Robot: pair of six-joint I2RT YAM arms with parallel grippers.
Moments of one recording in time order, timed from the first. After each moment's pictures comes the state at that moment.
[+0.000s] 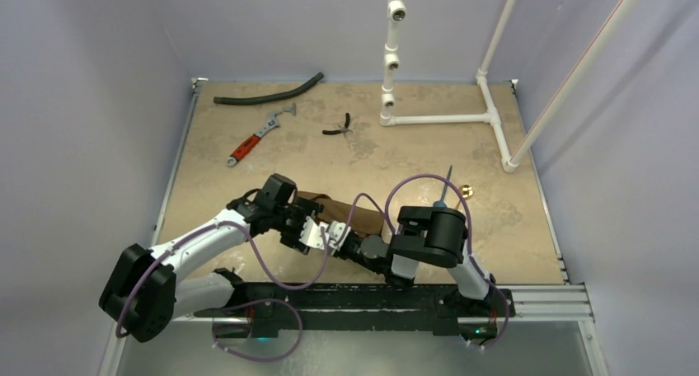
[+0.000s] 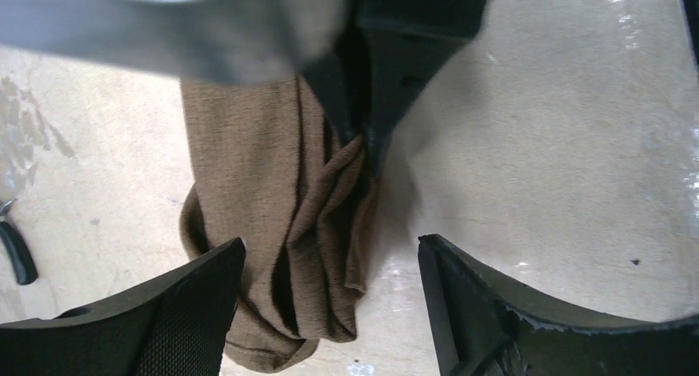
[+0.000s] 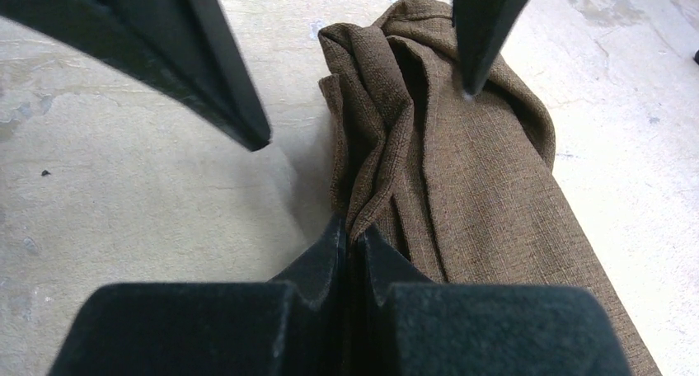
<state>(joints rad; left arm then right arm) -0.57 1.16 0.58 -0.44 0.49 1.30 1.22 2.10 0.47 1.49 0.20 -0.17</state>
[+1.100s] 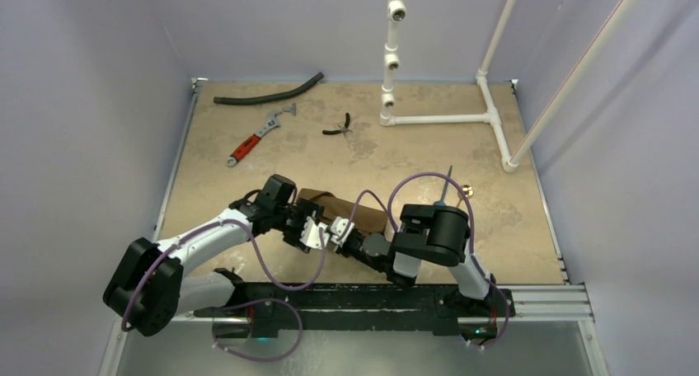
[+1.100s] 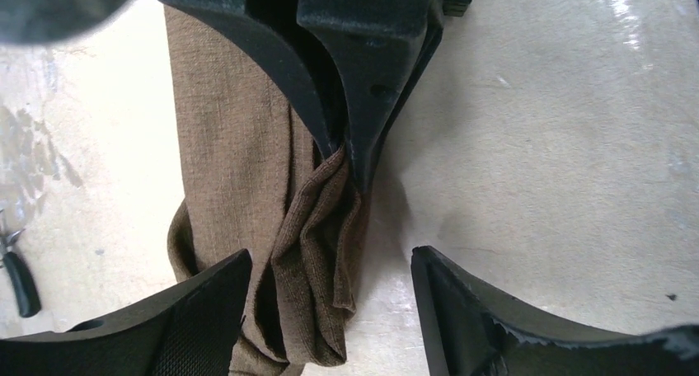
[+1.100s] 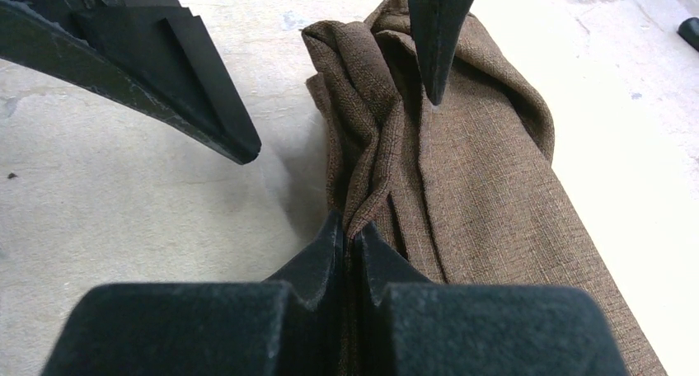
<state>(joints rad) -0.55 1.20 0.54 -0.37 0.53 1.35 1.21 2.09 0.45 1.48 0.21 -0.14</state>
